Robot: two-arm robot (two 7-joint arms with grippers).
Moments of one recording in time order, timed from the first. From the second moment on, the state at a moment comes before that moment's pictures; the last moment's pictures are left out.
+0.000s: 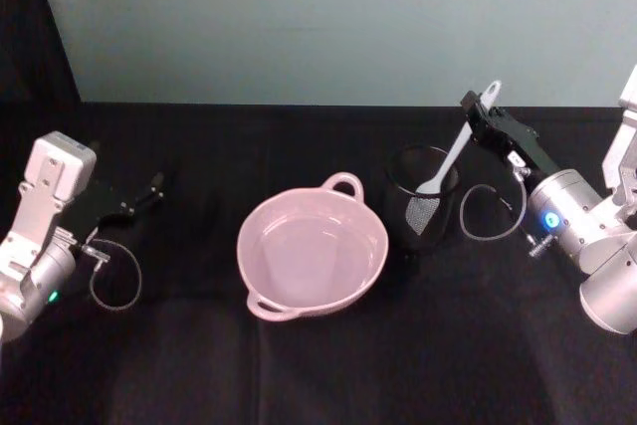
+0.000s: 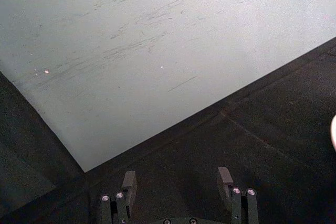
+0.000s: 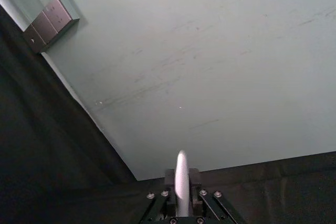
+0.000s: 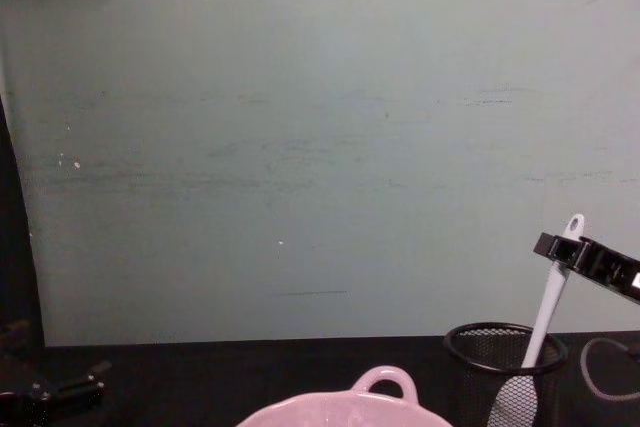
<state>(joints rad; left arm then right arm) -0.20 0.60 0.45 -1.41 -0.25 -0.12 0.03 0.35 0.27 -0.22 -1.23 0.77 0.00 0.31</state>
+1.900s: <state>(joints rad) -0.20 0.60 0.45 -1.41 -0.25 -0.12 0.03 0.17 0.37 -0.15 -1.38 0.80 0.00 0.33</state>
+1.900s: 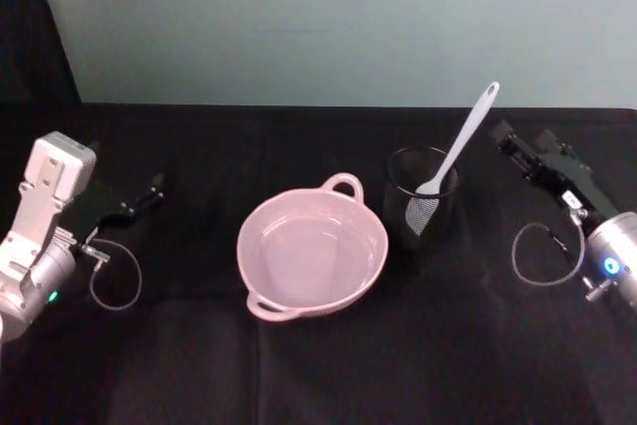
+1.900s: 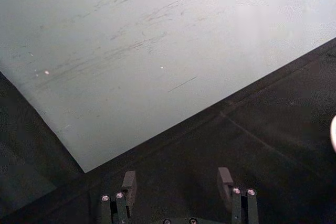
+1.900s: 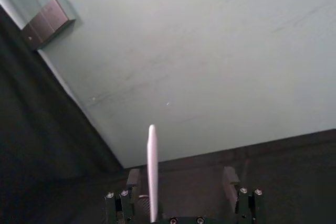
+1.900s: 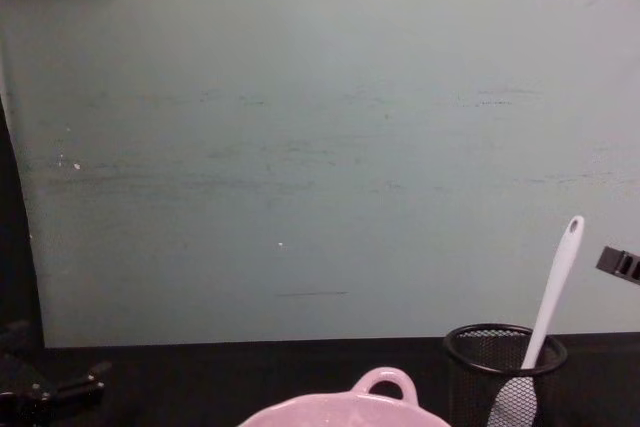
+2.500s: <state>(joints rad) -0.20 0.60 0.45 -1.41 -0.25 -0.12 0.03 0.24 0.31 -0.17 -1.22 0.43 -0.24 0.08</state>
